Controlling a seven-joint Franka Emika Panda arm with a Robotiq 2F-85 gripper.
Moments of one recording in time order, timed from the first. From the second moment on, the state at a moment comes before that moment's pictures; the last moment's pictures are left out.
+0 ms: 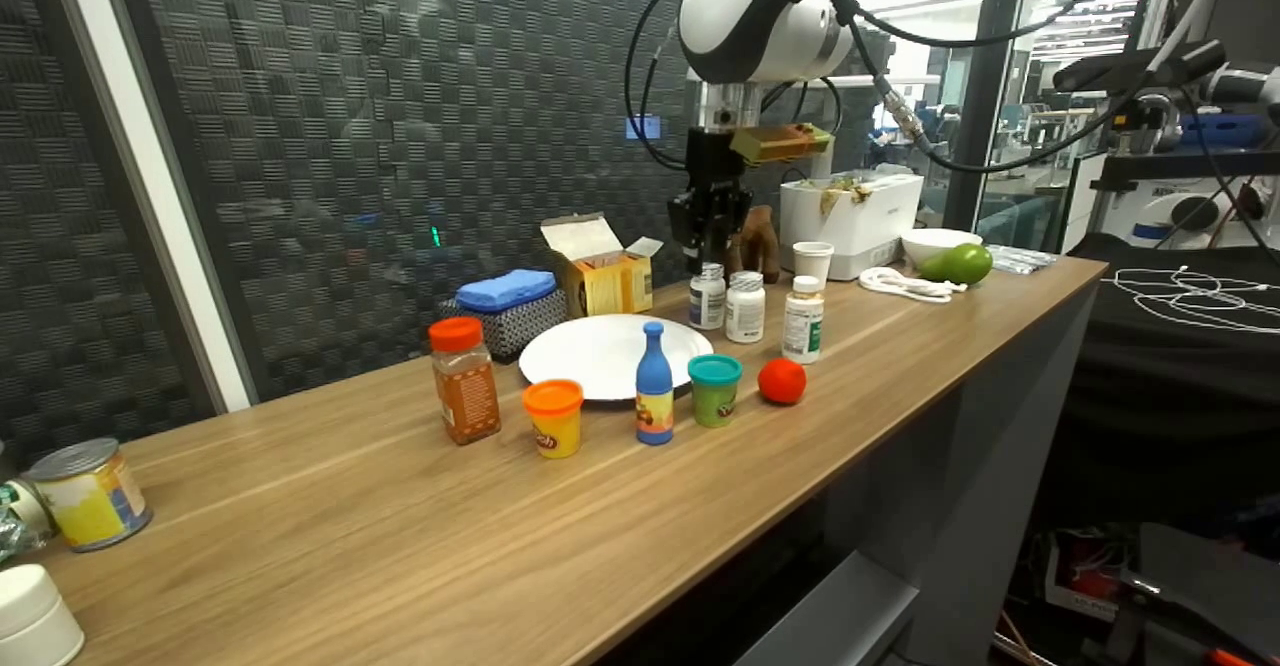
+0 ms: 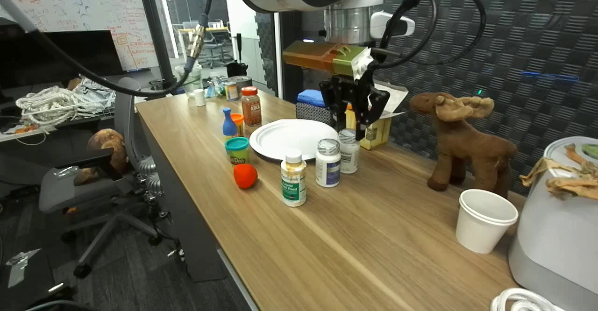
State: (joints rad) arm -0.12 0.44 -0.06 -1.64 0.01 2.20 -0.10
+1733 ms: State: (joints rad) arm 0.00 0.69 0.05 -1.21 0.00 1.91 -0.12
